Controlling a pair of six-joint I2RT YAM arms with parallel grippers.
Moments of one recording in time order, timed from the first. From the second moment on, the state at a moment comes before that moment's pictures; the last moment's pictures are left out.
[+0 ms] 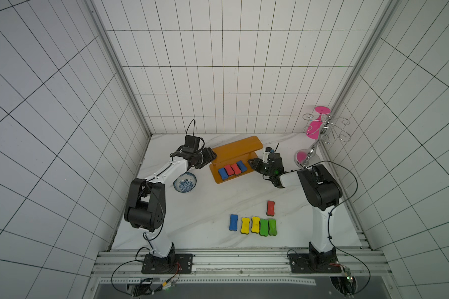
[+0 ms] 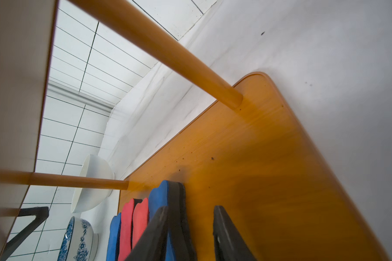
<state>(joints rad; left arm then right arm) -0.24 1.75 1.29 -0.35 0.33 -0.72 0.45 2.10 1.03 0.65 -0.35 0.78</state>
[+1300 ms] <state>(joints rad) -0.23 1.75 1.29 -0.36 0.33 -0.70 0.52 2.10 1.03 0.61 -0.30 0.69</state>
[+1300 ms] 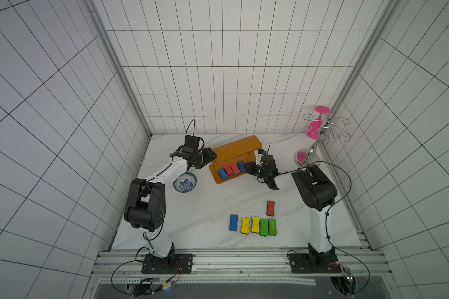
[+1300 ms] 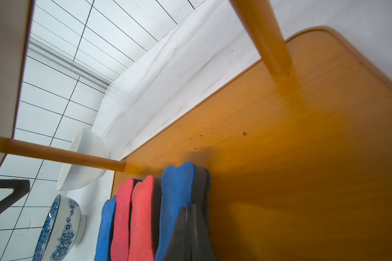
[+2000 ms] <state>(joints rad) -0.24 1.71 1.28 -0.40 0.28 -0.69 0.72 1.48 0.59 0.36 0.13 0.99</state>
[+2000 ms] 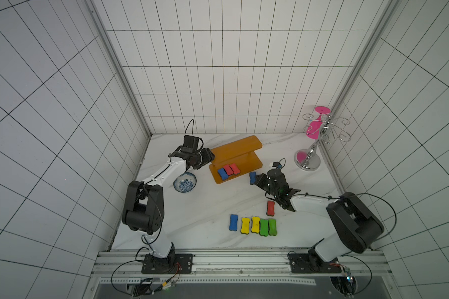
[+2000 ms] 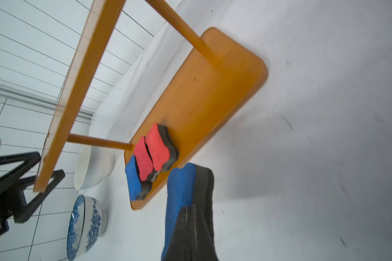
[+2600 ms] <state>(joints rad) -0.28 1.64 1.23 -0.42 0.27 -0.69 1.04 1.27 0.41 0.06 0.50 1.20</state>
